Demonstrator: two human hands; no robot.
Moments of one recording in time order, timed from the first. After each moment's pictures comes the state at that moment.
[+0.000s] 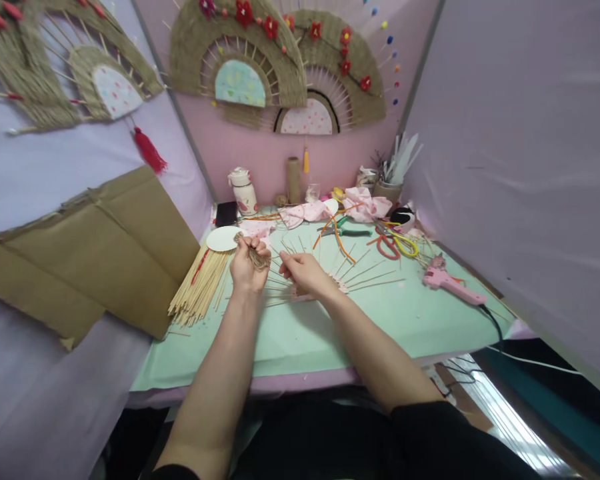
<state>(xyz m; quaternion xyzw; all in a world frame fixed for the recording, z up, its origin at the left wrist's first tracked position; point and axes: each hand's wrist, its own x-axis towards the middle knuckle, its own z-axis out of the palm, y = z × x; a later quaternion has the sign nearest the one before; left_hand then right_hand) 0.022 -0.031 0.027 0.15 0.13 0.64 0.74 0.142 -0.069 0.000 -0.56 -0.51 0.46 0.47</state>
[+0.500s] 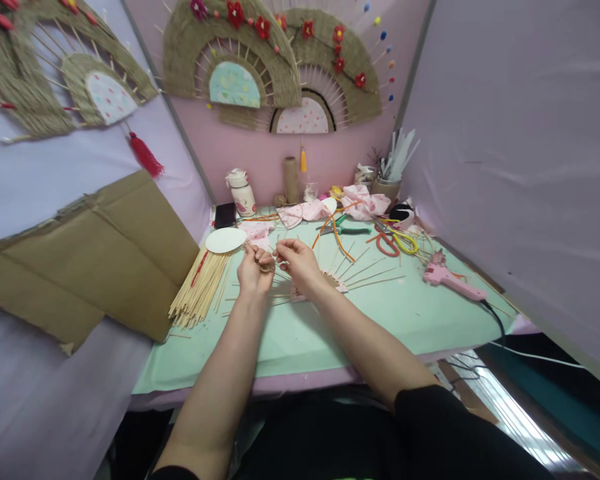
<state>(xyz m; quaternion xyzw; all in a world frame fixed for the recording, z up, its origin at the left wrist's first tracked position) 0.034 -0.030 0.015 0.09 0.20 0.62 0.75 0.127 -0.055 0.002 -0.41 -0.34 0.53 0.65</state>
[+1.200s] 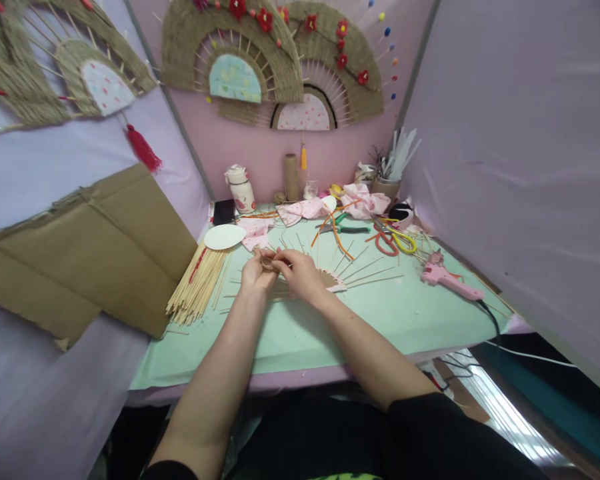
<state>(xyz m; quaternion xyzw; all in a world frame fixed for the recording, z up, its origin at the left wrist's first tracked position) 0.041 -0.027 0.009 0.00 0.27 0.58 0.77 0.137 -0.075 -0.015 -0.53 -0.66 0.19 0.50</state>
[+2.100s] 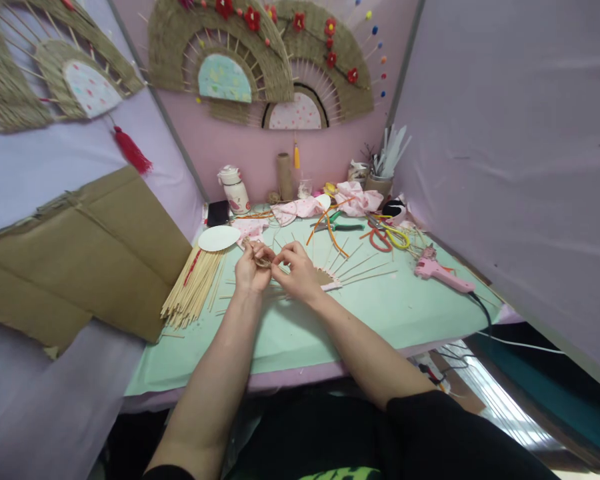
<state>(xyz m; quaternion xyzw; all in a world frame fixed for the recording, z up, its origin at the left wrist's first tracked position) 0.040 -0.033 0.014 0.11 0.15 0.60 0.78 0.137 -0.081 -0.019 -0.50 -0.63 0.14 0.57</state>
